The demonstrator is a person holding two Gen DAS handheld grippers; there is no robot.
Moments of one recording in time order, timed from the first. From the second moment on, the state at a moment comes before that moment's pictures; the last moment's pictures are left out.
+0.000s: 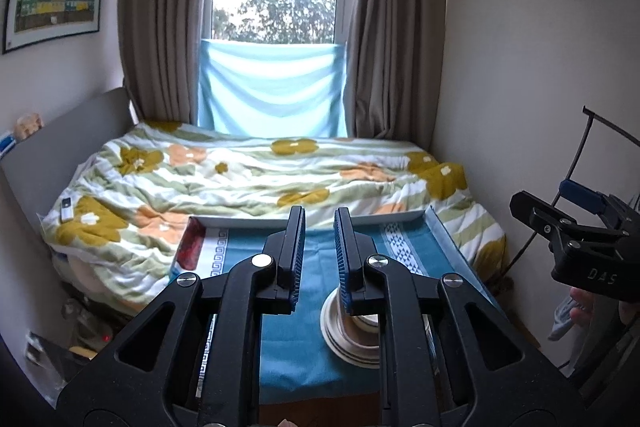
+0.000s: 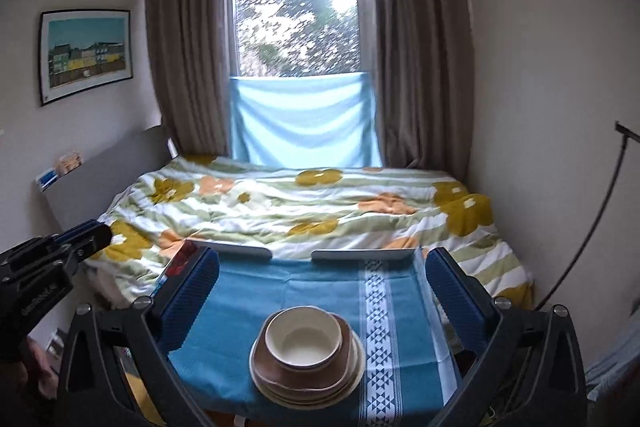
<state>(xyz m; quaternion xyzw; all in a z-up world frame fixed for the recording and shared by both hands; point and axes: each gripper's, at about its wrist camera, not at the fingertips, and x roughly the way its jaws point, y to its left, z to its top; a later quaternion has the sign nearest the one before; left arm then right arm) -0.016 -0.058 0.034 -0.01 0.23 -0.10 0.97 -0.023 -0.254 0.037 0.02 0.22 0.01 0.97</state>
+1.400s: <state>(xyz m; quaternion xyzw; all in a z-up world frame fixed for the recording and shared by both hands) -0.036 -0.030 0.028 -0.01 0.20 -0.07 0.98 -0.031 -0.248 0.033 0.02 0.21 -0.01 0.98</state>
